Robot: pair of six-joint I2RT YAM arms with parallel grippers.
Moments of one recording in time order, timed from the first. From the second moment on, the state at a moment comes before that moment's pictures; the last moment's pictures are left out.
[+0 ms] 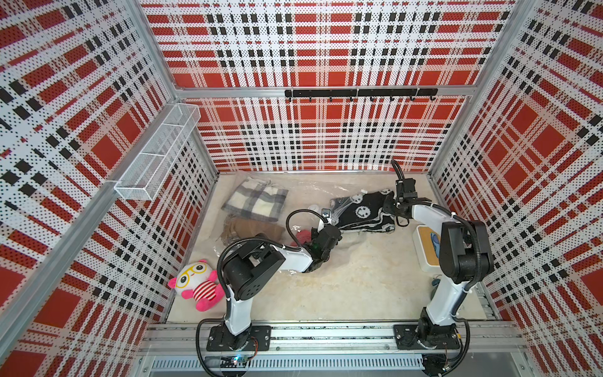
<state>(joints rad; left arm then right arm) -0.87 1.92 0.93 0.53 -0.64 -0.38 0.07 1.87 1.29 -0.32 0.04 0.42</state>
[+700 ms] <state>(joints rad) -0.88 1.93 0.94 0.52 -0.63 -0.38 0.09 1.54 1.16 -0.37 0.35 0.41</state>
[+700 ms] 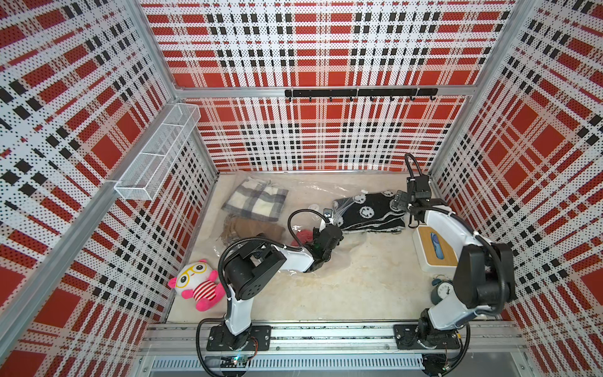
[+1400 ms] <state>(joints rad) -0.90 1.92 0.94 0.51 -0.65 -0.38 0.02 1.22 0.73 0.11 -0.17 0.87</state>
